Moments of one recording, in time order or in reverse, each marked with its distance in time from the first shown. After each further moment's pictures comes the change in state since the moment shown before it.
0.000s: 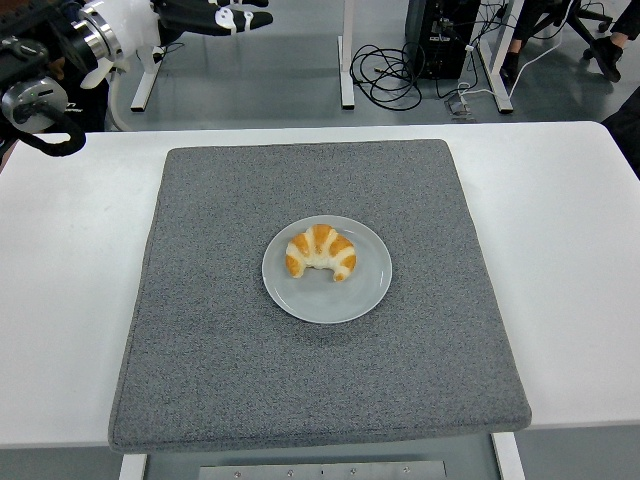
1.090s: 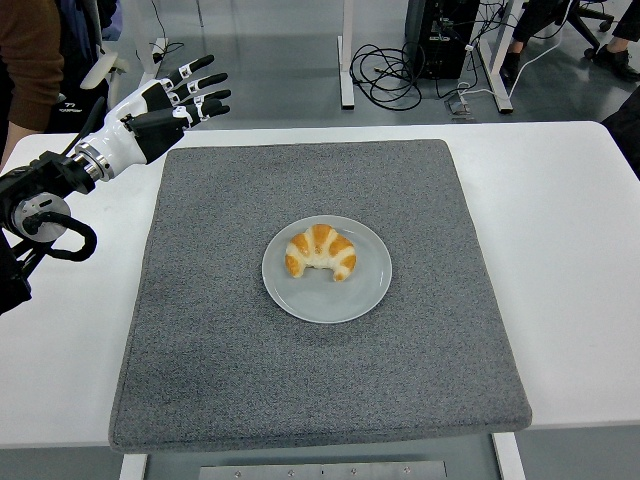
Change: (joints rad) left arm 0.359 -0.125 -0.293 0.197 -0.108 -0.169 0.103; right arm -0.014 0.000 0.000 0.003 0.000 0.003 0.000
